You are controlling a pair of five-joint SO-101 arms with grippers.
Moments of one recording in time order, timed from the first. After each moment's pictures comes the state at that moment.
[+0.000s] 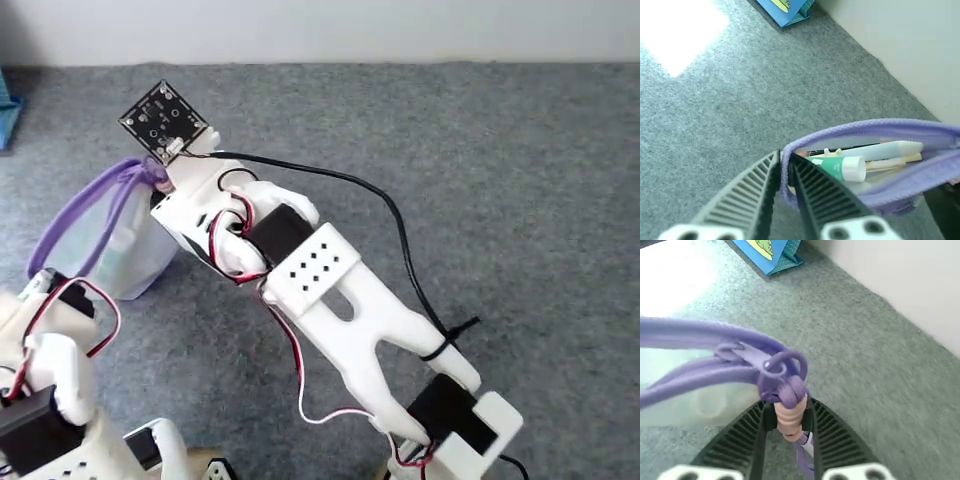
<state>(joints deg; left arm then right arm) -32.4 -65.3 33.0 84.1 29.9 -48.3 0.9 -10.5 51.4 4.6</state>
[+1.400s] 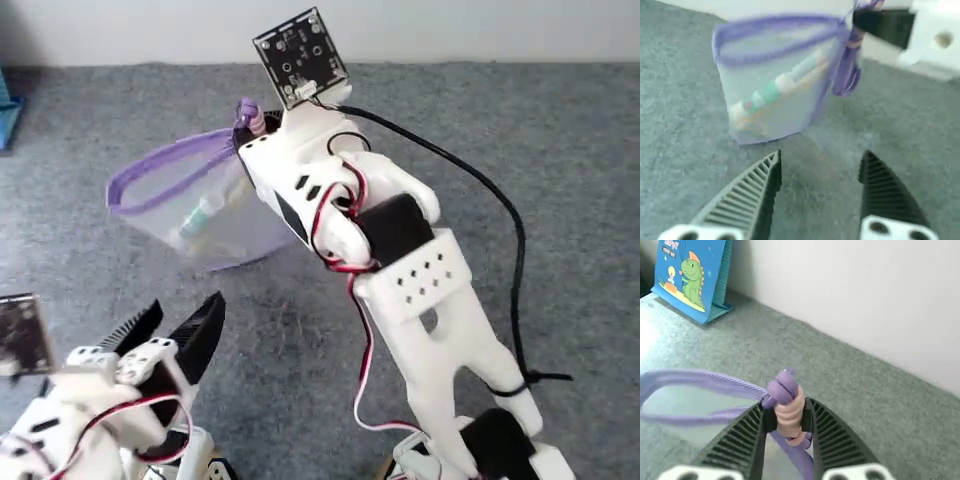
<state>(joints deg) 6.7 -82.4 29.2 99.4 27.6 -35.2 -15.6 -10.4 58.0 0.7</state>
